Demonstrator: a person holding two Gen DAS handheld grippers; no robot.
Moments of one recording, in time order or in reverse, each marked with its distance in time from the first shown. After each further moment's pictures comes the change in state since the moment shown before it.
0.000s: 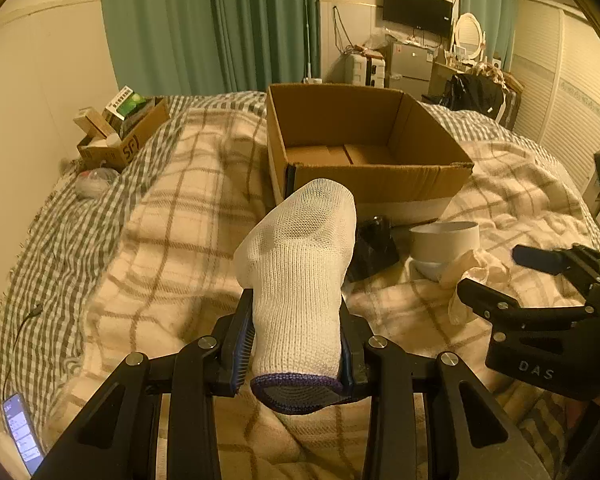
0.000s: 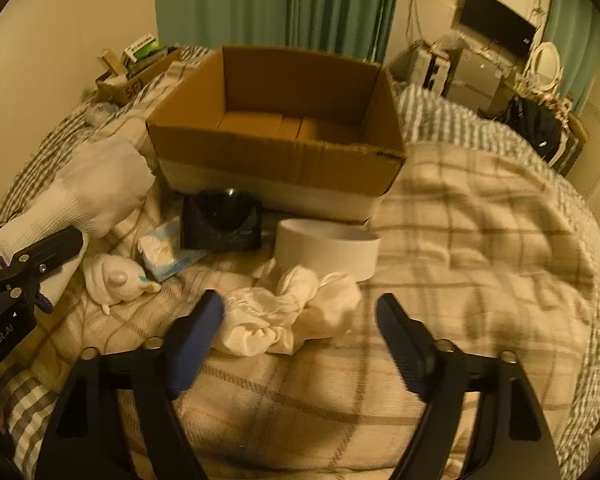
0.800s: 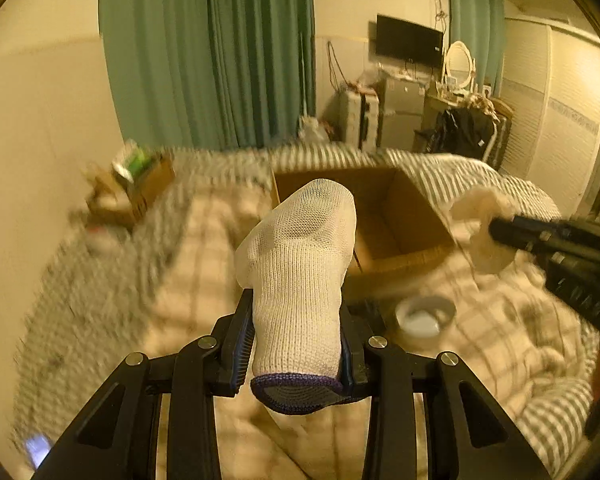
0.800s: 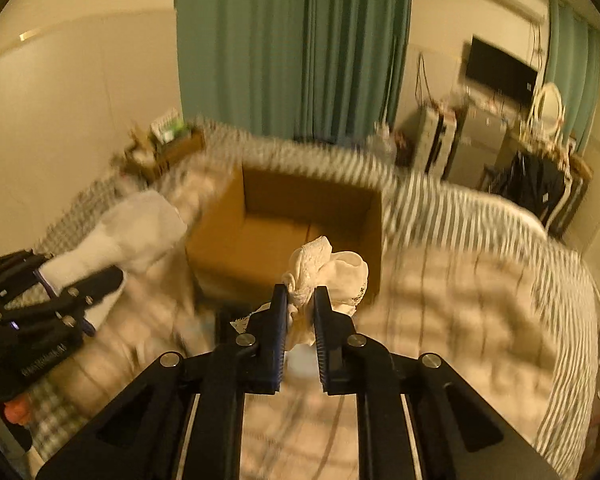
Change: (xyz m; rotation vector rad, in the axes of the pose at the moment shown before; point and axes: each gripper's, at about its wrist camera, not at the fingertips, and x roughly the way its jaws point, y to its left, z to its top) left arm -0.056 0.008 0.072 0.009 -0.154 0.021; right arm -0.100 -0.008 0.076 -0.031 -0.251 0.049
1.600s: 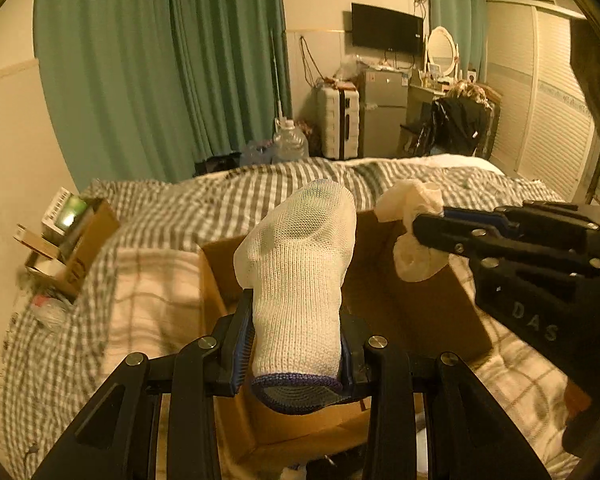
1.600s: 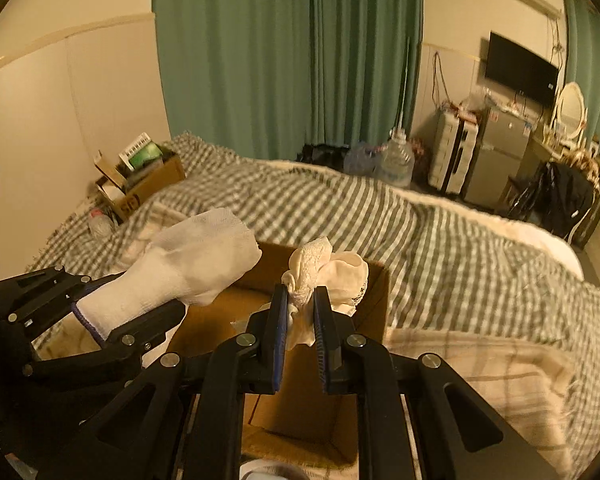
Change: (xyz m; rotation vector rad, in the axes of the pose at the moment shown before) left arm 0.153 -0.042 0.077 0.068 0.030 -0.066; right arm 0.145 -0.050 0.083 0.011 0.024 0.077
